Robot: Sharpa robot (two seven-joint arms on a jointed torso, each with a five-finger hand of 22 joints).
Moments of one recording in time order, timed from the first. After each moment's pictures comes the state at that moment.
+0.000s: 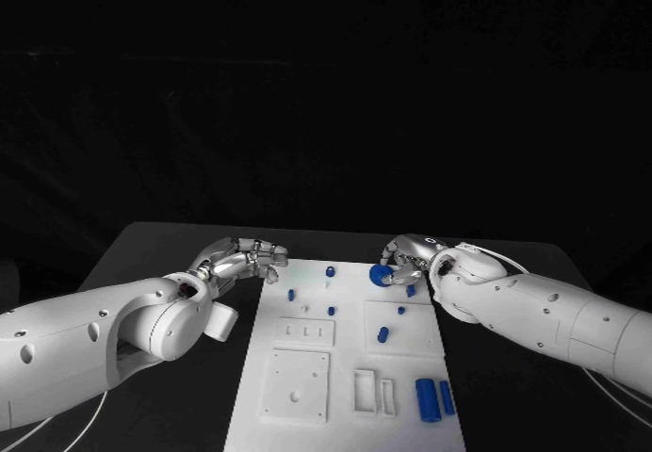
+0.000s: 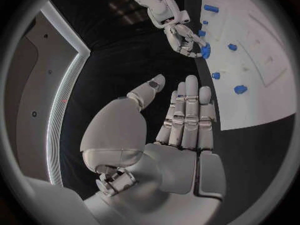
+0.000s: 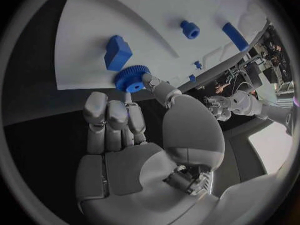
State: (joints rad) left arm 1.39 -0.86 -0.18 1.50 -0.11 -0.29 0.28; left_hand 1.10 -0.12 0.54 -0.26 0.11 0.82 0.17 0.35 0.45 1.16 0.12 0.16 0.07 1.08 0.03 0.62 0.59 0.04 0.78 -0.06 0.68 1.30; right arm 1.26 -0.57 -0.01 1.00 -1.48 -0.28 -0.06; right_hand 1.06 -0.24 0.65 -0.20 0.16 0.88 0.14 0.28 0.46 1.34 0.02 1.35 1.31 1.28 -0.08 1.35 0.90 0.14 1.26 -0.12 1.14 1.31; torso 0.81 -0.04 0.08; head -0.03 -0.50
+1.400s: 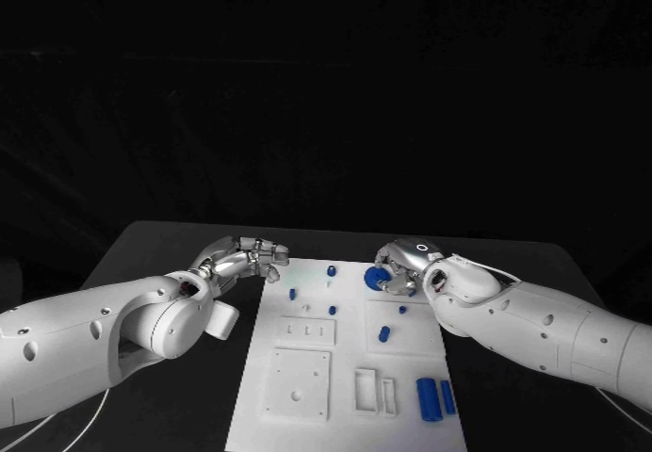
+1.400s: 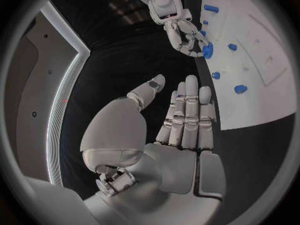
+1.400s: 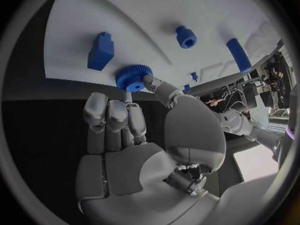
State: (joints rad) left arm 1.39 -0.86 -0.18 1.50 -0.11 -0.29 0.28; left_hand 1.10 -0.12 0.54 -0.26 0.11 0.82 0.17 0.35 0.45 1.16 0.12 0.16 0.07 1.08 0.03 0.62 0.59 0.04 0.78 -0.06 0.68 1.30; right arm 1.23 -0.58 -0.02 1.10 -1.71 -0.39 -0.13; right_hand 1.07 -0.23 0.73 -0.19 0.17 0.96 0.12 0.31 0.46 1.36 0.00 1.35 1.31 1.29 -0.10 1.33 0.93 0.14 1.25 -0.12 1.17 1.31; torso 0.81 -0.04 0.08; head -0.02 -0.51
